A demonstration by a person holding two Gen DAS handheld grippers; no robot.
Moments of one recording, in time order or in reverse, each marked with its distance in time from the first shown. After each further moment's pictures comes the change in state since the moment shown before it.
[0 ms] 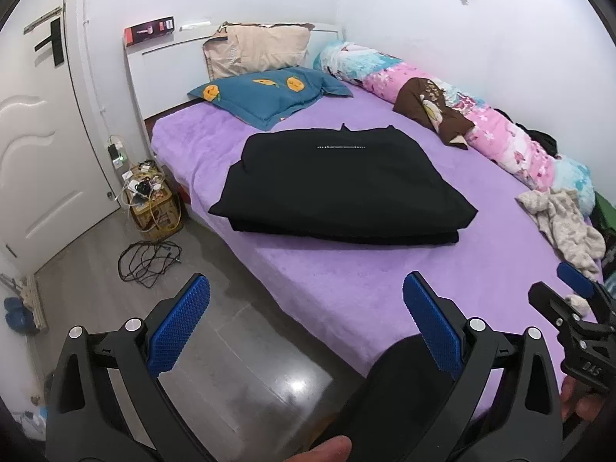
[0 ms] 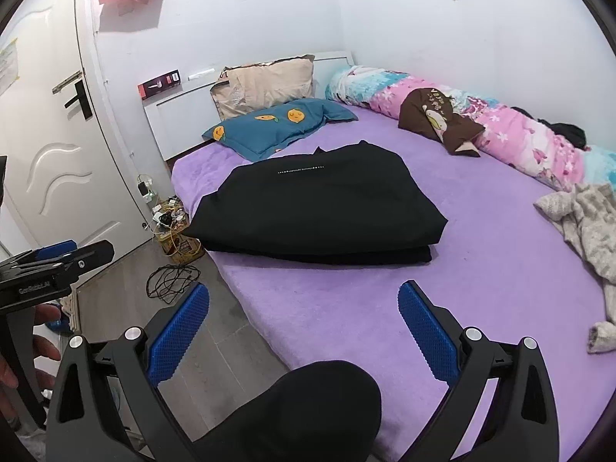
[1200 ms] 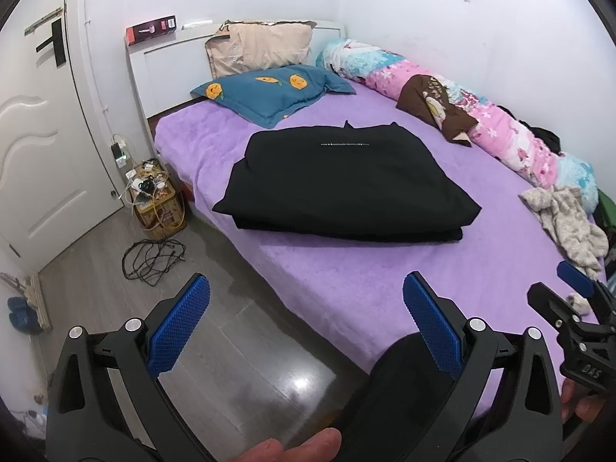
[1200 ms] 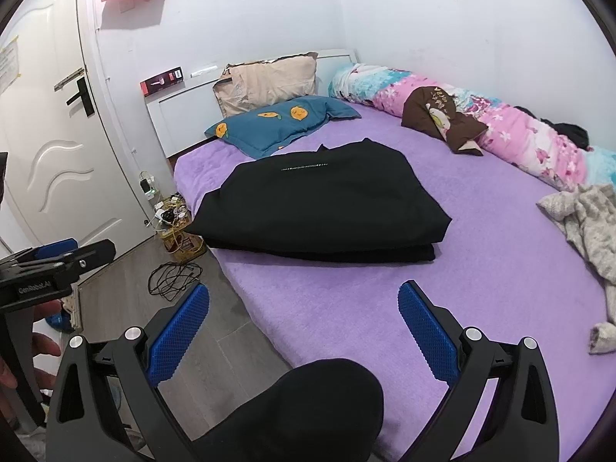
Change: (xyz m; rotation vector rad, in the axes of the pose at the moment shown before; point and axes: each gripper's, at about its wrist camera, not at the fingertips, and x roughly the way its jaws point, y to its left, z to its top) left arm -0.004 0.000 -0.004 -0.003 0.002 0.024; right arm 0.002 0.004 -0.002 -0.002 0.012 0.014
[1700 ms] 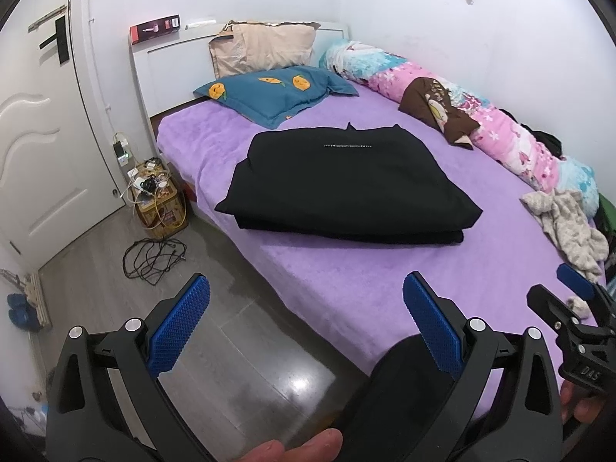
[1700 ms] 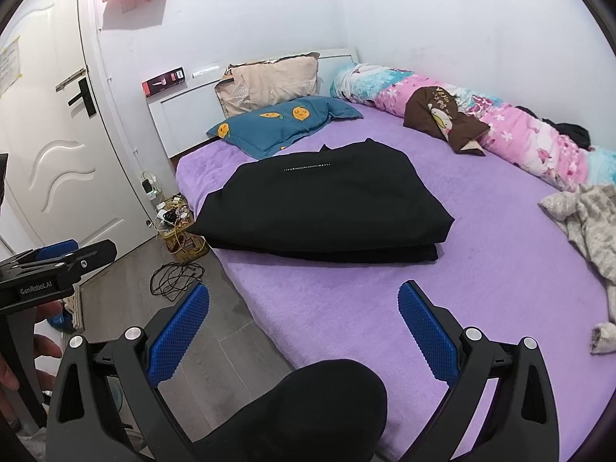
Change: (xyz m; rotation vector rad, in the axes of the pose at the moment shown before) left arm -0.001 0.001 -0.001 -0.010 -0.002 0.006; right arm -0.001 0.003 -0.001 -0.007 -0.006 0.001
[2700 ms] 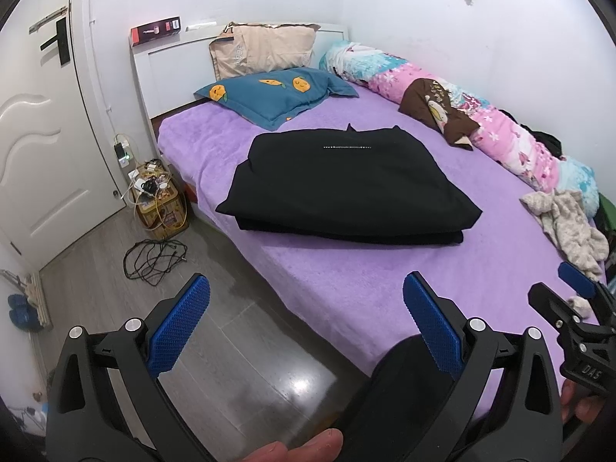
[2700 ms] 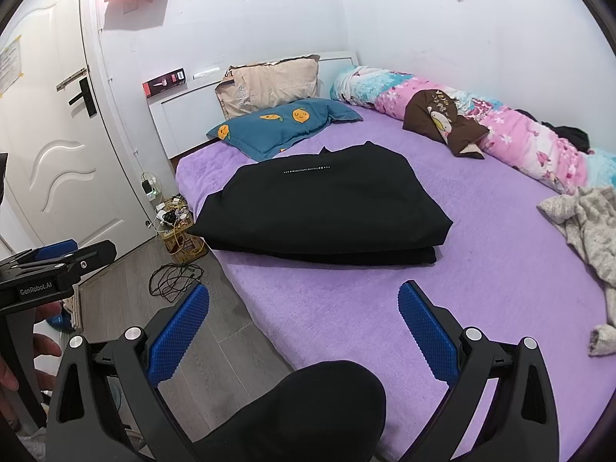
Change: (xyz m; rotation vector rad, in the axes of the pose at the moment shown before) left arm -0.004 0.002 0.001 0.001 -0.003 0.004; right arm 0.000 -0.002 0.002 0.000 -0.005 0.000
